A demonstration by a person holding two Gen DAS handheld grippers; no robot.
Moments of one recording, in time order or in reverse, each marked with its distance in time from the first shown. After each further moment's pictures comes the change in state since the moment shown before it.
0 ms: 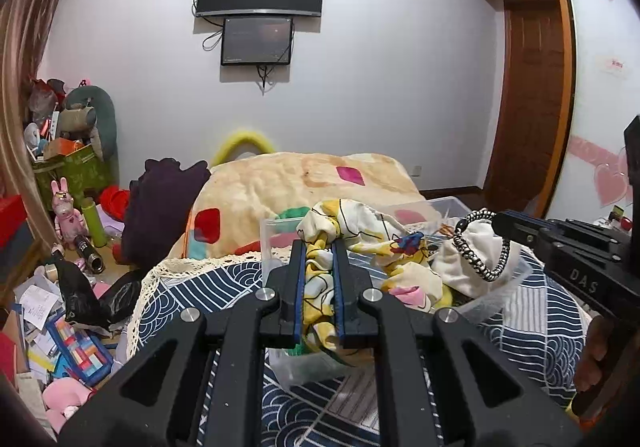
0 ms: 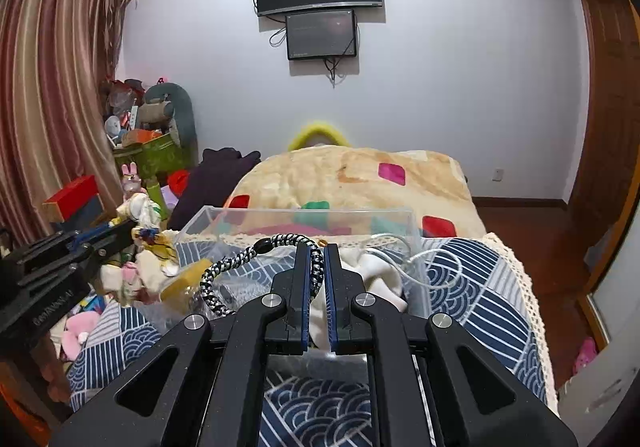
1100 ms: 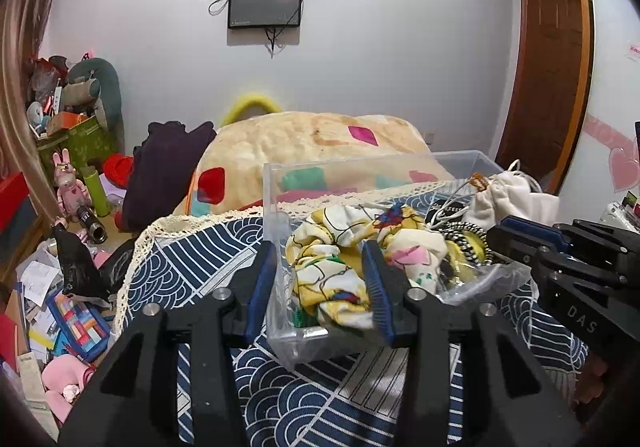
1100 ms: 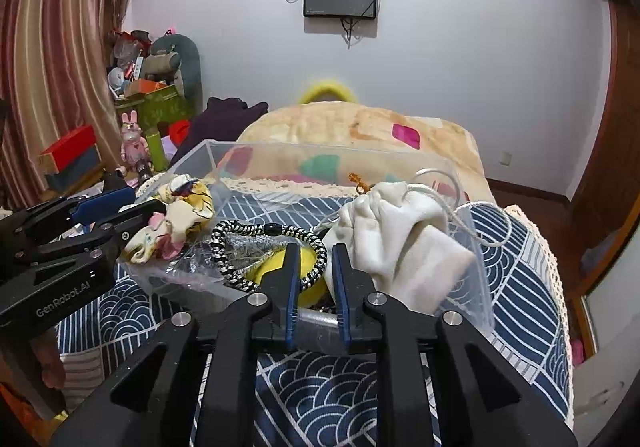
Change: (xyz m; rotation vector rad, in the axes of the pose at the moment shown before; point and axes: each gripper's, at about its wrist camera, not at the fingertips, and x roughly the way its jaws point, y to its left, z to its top) left arm 0.025 0.004 -0.026 -0.014 0.114 0.030; right arm 0.027 0.007 -0.024 -0.088 0.129 0.000
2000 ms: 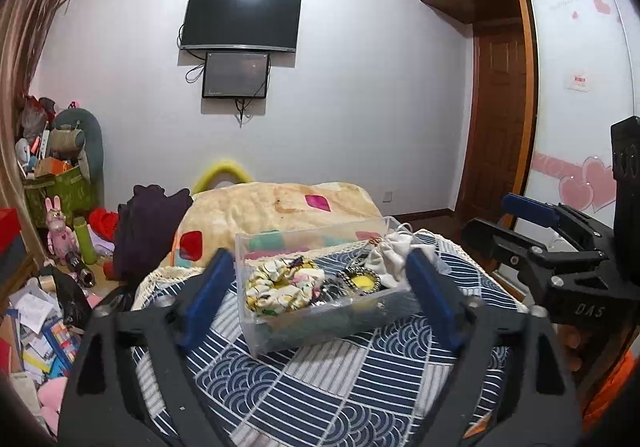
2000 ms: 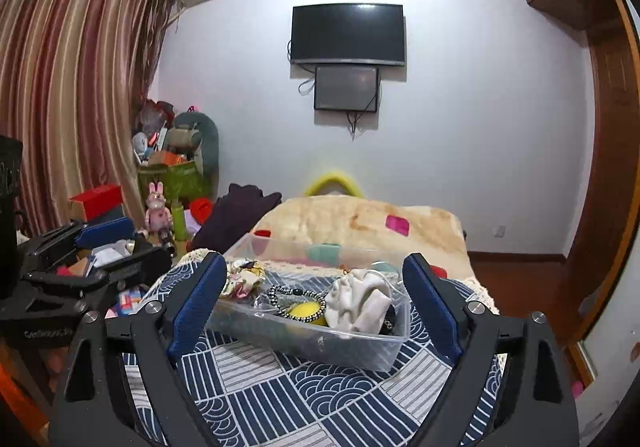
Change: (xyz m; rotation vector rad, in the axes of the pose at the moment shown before) left arm -0.130 -0.030 0.003 0.024 -0.234 -0.128; right arm -0.116 0.009 -0.002 -0.036 -0.312 0.010
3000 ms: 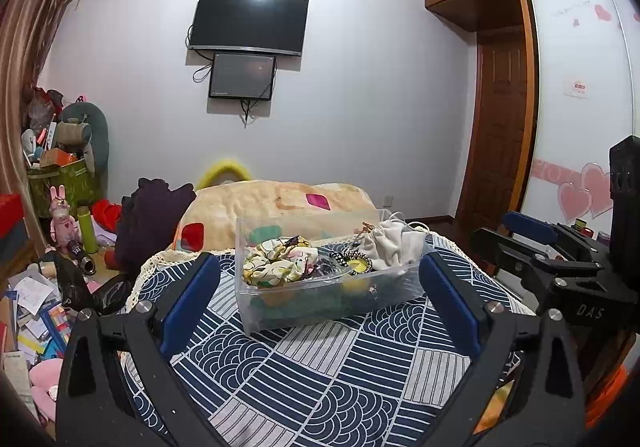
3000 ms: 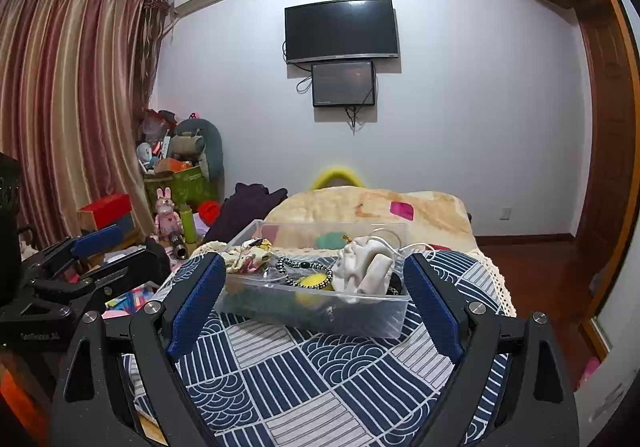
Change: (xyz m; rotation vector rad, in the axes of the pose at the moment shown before) left arm -0.018 -0.009 -0.024 -0.021 -0.027 0.018; right arm -0.019 -0.006 -0.028 0.072 -0.005 0.023
